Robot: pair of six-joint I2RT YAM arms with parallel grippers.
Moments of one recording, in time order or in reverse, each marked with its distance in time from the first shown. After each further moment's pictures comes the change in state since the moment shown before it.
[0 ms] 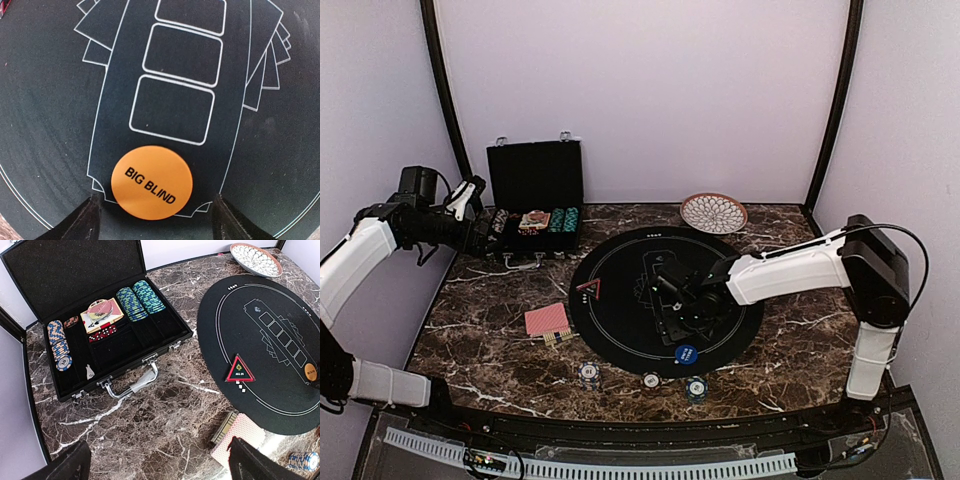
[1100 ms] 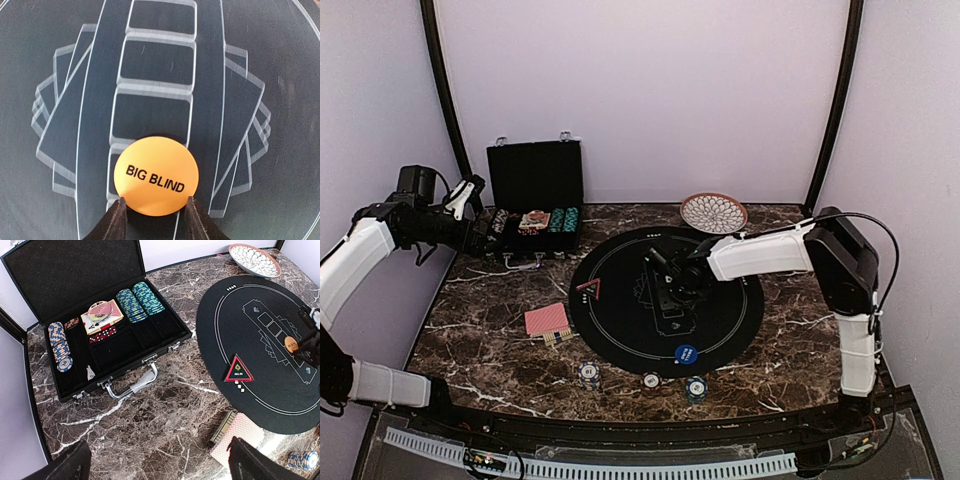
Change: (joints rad) left arm 0.000 -0.010 0.005 -0.012 0.002 0.004; right arm -0.112 0.172 0.203 0.015 0.069 -0.020
